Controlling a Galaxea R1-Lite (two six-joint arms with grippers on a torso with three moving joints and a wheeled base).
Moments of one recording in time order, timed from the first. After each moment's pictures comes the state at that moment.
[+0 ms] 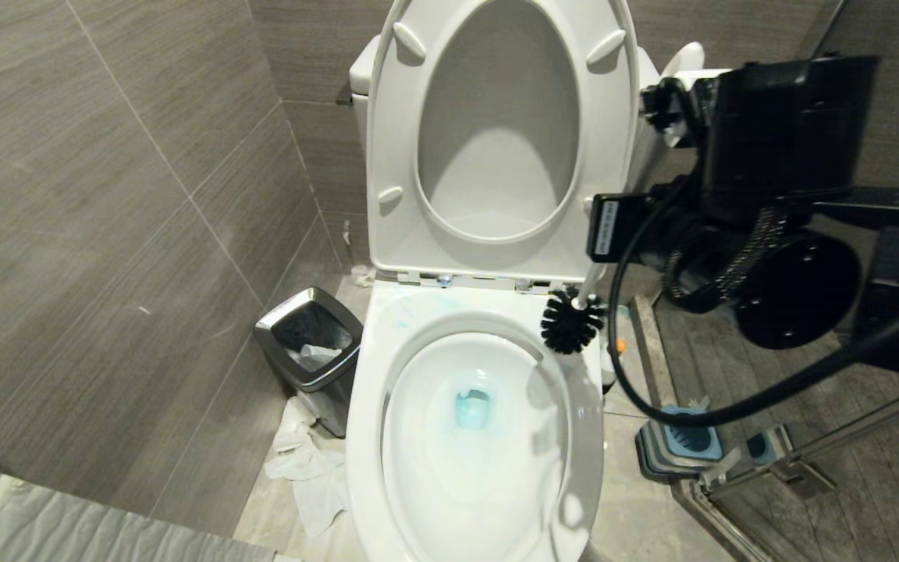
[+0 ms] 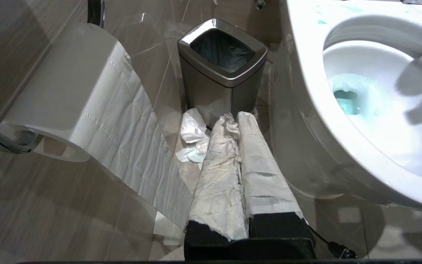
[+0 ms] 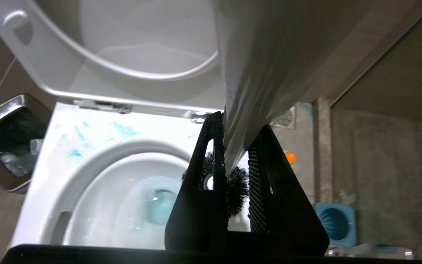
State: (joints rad) left arm 0.00 0.00 0.00 -0.01 0.01 -0.01; right arm 0.76 1.71 -1.31 -0.27 -0.77 0.13
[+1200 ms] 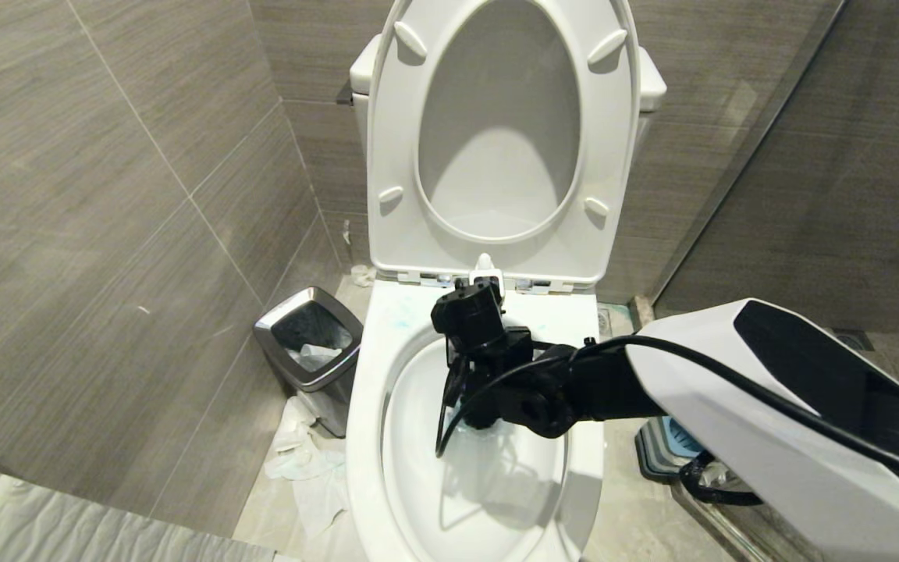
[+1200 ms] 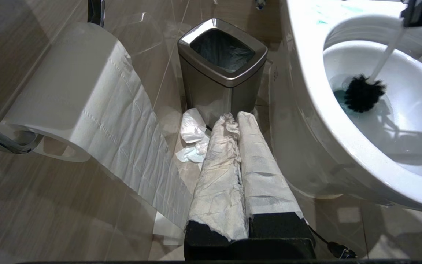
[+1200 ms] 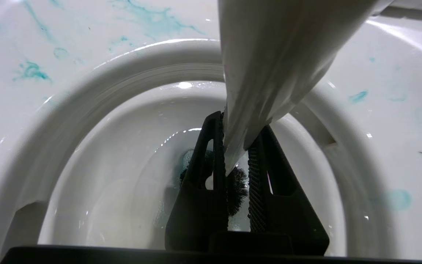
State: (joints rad) left arm 0.00 0.00 0.00 -0.01 0.01 -0.01; right arm 0.77 2.42 -1.70 -0.28 -0.75 0.30
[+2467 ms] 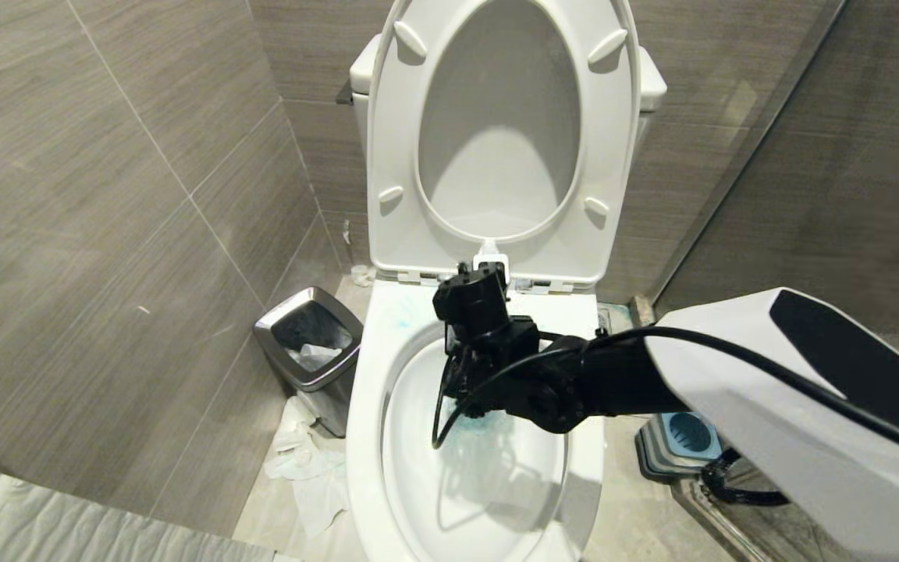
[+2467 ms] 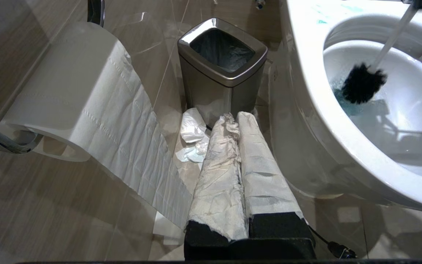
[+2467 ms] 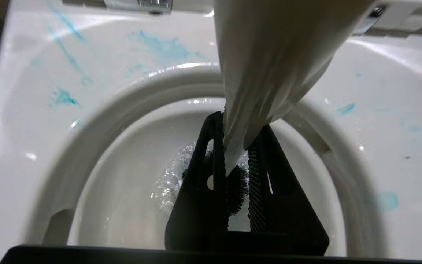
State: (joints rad) left arm 0.00 0.00 0.00 -0.01 0.01 -0.02; right arm 0.78 2.37 -1.68 -0.30 -0.76 0.31
